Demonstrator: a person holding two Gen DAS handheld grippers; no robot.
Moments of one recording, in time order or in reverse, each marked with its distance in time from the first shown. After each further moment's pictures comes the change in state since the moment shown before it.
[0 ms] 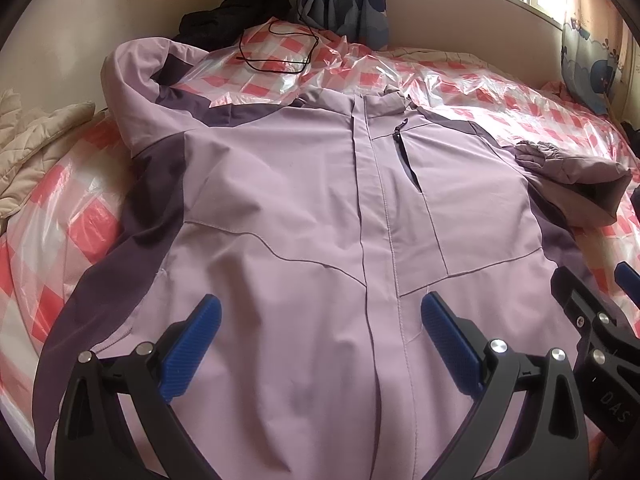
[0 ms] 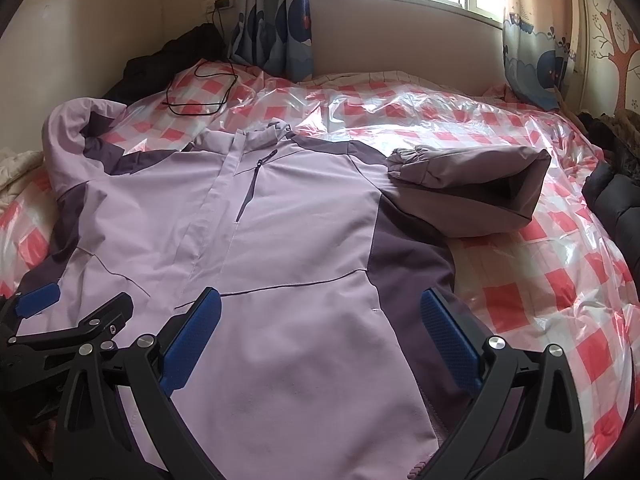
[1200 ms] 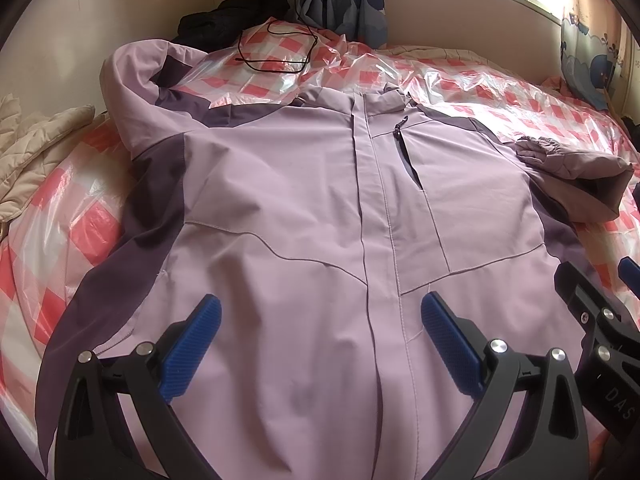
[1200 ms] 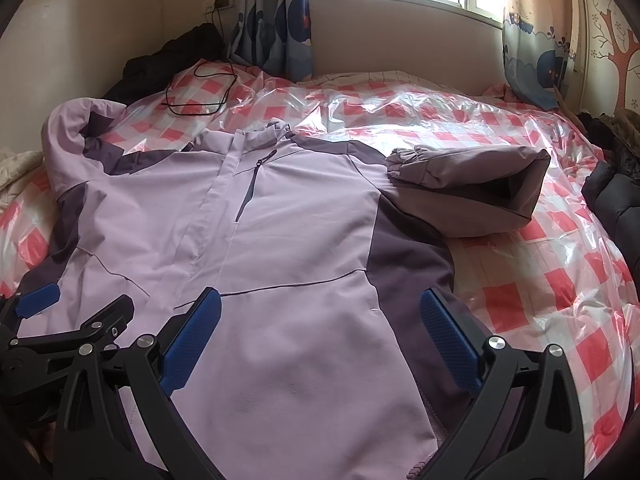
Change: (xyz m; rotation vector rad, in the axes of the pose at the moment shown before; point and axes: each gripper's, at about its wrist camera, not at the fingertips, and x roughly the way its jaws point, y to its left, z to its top) left arm 0.002 0.001 -0.001 0.007 0.001 0.000; right arm 0.001 0.000 -0.001 -0.002 -0.003 -0.002
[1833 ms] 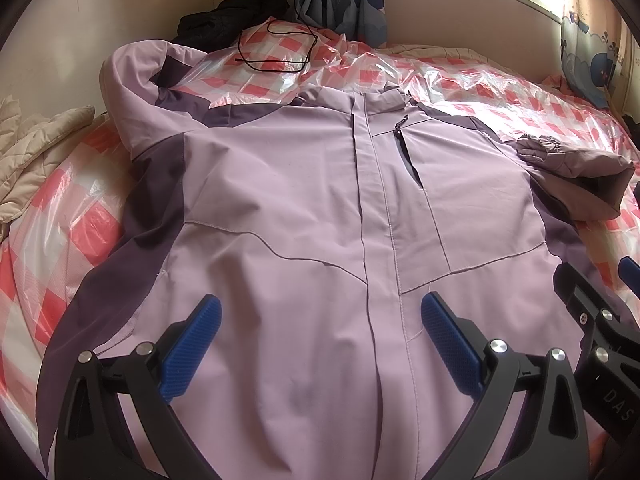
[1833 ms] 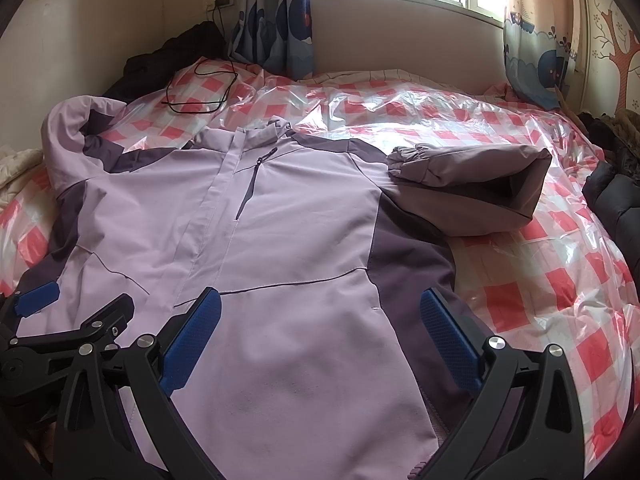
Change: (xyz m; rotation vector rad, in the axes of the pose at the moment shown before) left arm 0.000 0.000 0.000 0.000 -0.001 0.001; right arm 0.001 0.000 0.000 -0.002 0.001 0.000
